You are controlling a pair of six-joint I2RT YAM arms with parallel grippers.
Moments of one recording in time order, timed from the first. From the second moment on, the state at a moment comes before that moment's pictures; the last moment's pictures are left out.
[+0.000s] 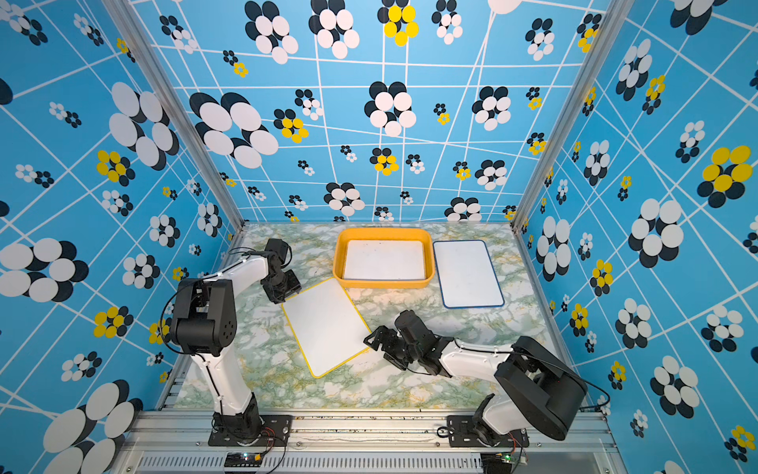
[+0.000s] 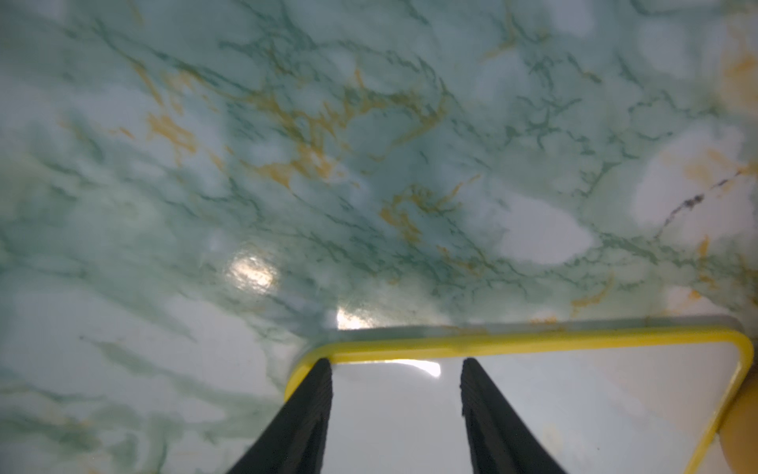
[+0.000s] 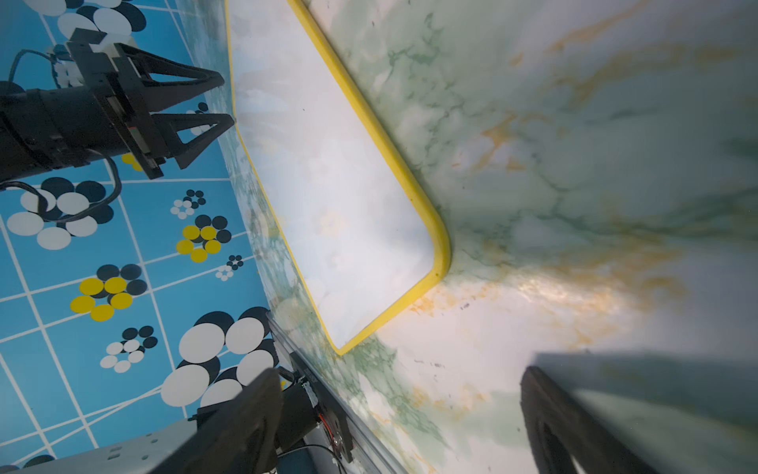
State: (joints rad) left arm -0.04 1.94 1.33 -0.74 0.03 -0.67; right arm 0.83 1.46 0.48 0.26 -0.29 1.28
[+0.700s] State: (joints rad) left arm 0.00 1.87 1.19 -0.57 0.10 -0.66; right arm 0.86 1.55 0.48 0.45 -0.27 1.41
